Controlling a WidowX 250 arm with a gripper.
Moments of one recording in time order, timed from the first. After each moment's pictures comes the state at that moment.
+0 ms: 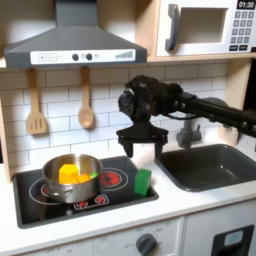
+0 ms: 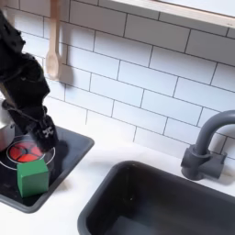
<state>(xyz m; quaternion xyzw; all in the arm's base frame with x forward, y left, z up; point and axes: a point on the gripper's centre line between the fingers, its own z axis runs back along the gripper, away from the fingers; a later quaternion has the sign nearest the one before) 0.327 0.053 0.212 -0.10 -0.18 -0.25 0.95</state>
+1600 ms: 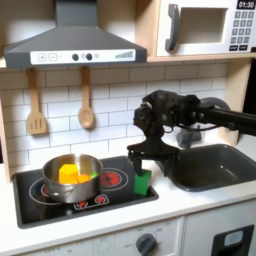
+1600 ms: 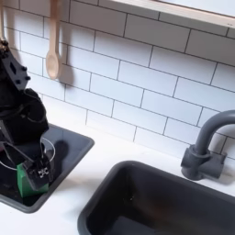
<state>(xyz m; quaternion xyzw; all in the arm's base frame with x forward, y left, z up) 0.301 0.049 0.185 -0.05 -0.14 -0.25 0.96</state>
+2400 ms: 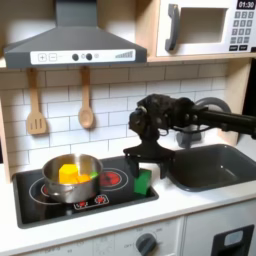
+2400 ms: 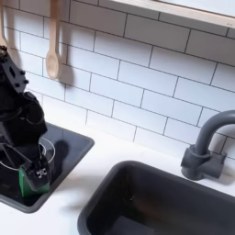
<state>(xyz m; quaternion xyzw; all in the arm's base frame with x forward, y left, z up) 0.309 0.050 0.175 -0.06 -0.14 -0.25 0.96</state>
